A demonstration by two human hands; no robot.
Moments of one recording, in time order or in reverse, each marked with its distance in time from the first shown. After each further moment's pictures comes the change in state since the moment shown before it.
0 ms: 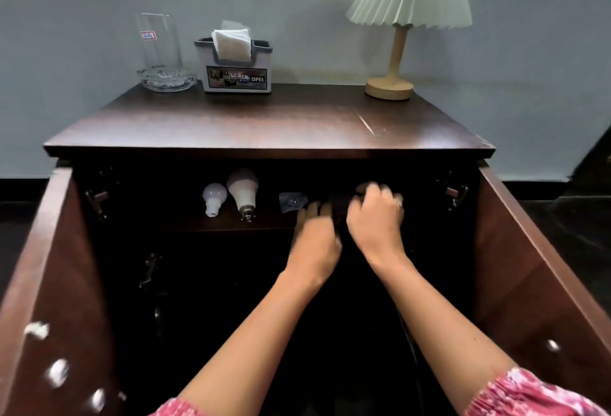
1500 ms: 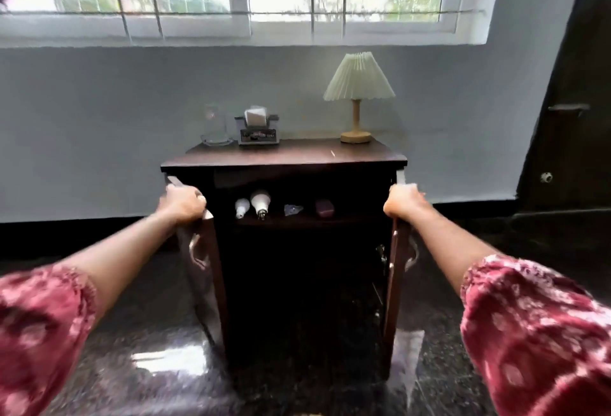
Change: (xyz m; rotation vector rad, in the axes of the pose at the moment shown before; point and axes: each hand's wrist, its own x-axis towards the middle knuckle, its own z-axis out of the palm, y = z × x) left_hand -0.146 -0.046 -0.212 0.307 0.233 -0.378; right_hand -0.089 0.043 -0.176 -0.235 -0.244 0.129
